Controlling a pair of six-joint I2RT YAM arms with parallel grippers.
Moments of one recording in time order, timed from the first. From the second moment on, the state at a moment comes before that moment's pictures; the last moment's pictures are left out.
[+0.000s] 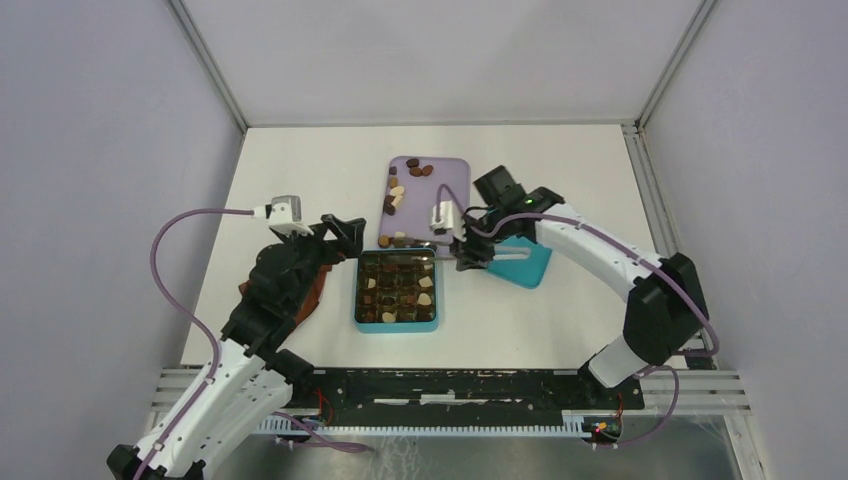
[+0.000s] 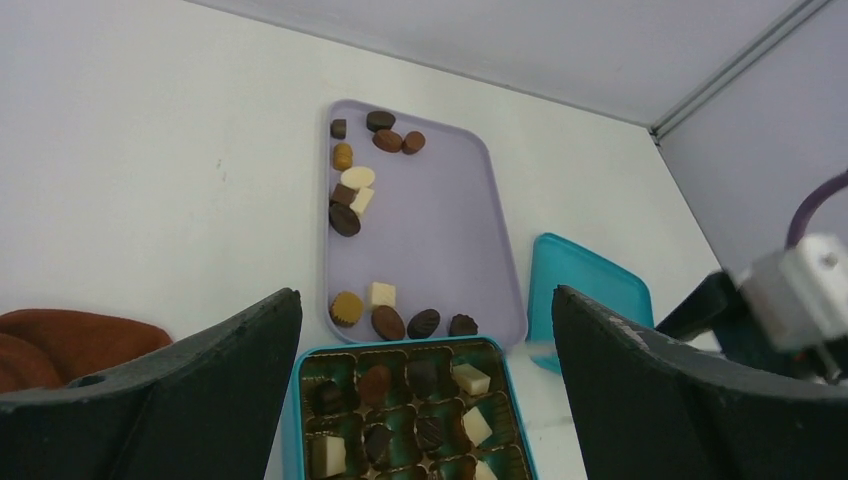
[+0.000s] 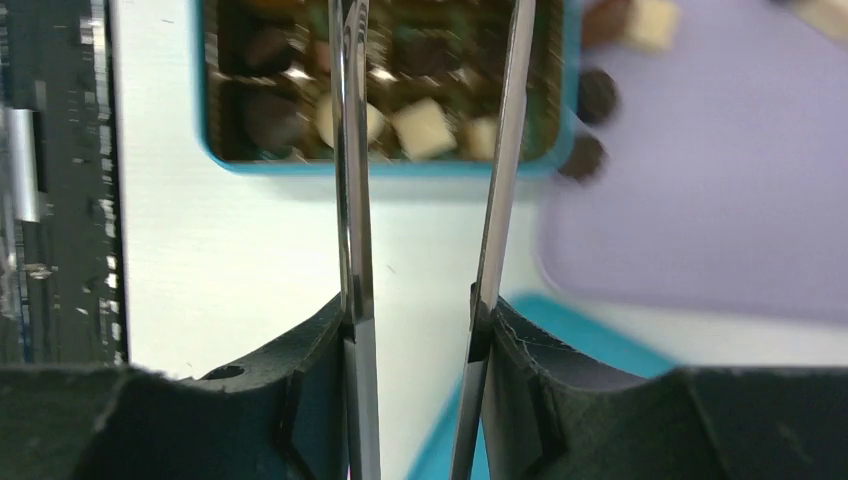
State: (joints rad) left arm -0.50 0.57 0.62 -0.14 -0.28 -0.46; right arm 0.71 1.61 1.28 -0.74 -0.59 -0.81
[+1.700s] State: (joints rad) left arm -0.51 0.94 0.81 -0.57 -0.06 -0.50; right arm -0.31 1.57 1.08 -0.45 -0.42 -0.47
